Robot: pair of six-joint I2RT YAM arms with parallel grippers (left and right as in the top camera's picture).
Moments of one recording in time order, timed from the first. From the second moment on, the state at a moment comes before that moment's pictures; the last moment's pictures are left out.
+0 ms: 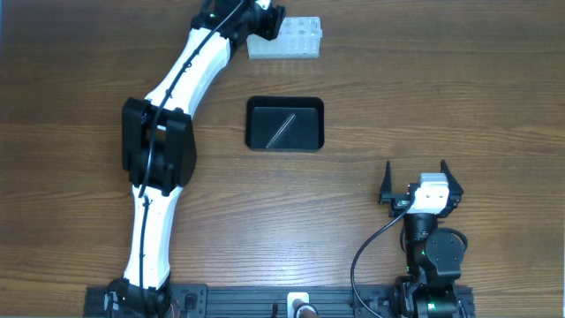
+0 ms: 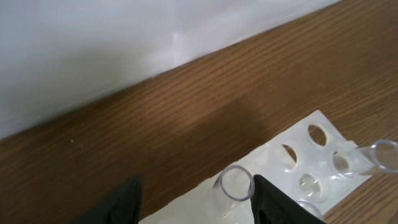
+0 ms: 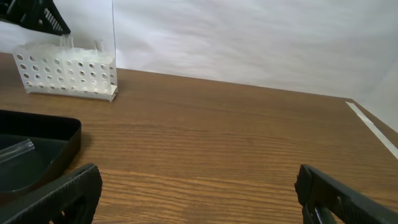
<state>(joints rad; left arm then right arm) -0.32 2.44 2.16 -0.40 0.18 0.09 0.04 0.01 0.01 -0.06 0.09 -0.14</state>
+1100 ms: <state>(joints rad) -0.34 2.46 2.16 -0.36 0.18 0.09 0.04 0.01 0.01 -0.06 0.09 -0.14</state>
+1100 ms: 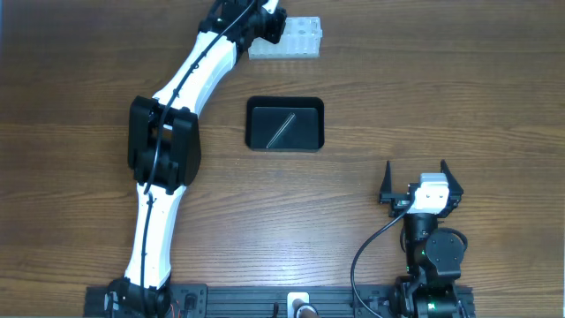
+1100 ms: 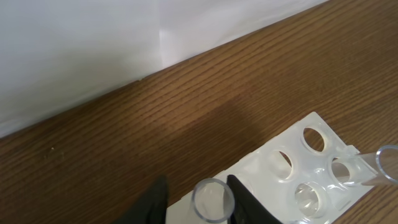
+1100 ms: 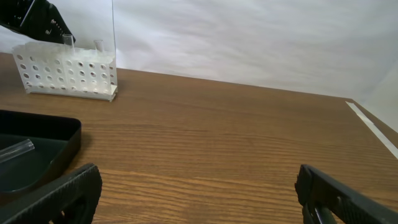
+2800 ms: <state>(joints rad) -0.34 2.40 2.15 -0.33 0.16 0.09 0.04 0.01 0.01 -0.06 0.09 -0.14</state>
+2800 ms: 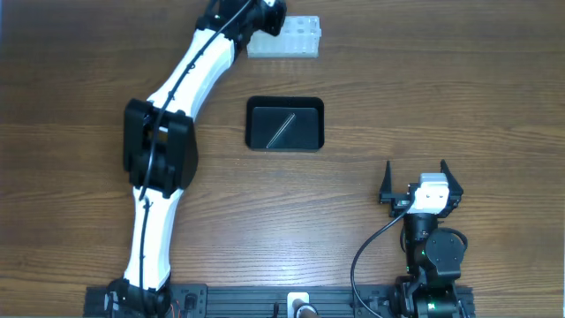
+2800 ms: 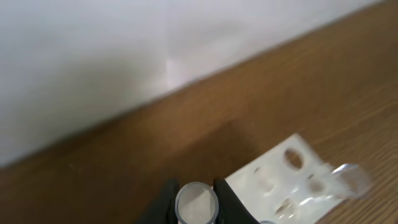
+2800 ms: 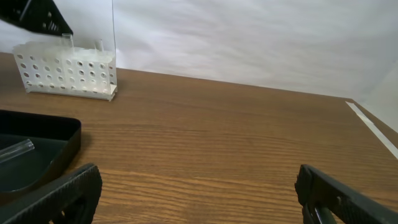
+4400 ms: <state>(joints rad) -0.49 2.28 2.16 -1.24 -0.11 -0.55 0.04 0.01 0.01 -0.06 0.09 -0.14</state>
